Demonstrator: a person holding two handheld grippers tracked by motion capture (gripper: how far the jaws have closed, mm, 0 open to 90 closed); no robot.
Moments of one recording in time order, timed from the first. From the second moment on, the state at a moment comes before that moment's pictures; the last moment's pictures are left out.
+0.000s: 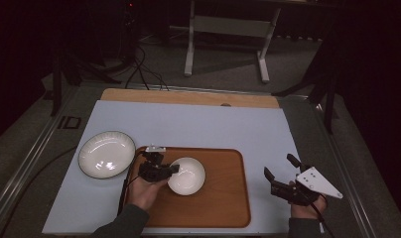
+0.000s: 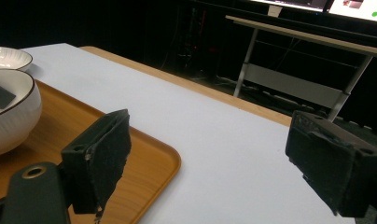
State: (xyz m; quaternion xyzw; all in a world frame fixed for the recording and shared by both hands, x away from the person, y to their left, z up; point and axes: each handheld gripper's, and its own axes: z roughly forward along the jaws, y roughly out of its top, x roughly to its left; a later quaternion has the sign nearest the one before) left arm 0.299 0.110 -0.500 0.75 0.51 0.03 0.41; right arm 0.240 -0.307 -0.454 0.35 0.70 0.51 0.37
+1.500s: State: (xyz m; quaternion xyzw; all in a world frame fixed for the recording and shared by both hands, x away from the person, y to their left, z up) left arm 0.302 0.105 -0.516 0.76 0.53 0.01 0.38; right arm 0.240 -0.307 -0.454 0.34 0.70 0.50 0.37
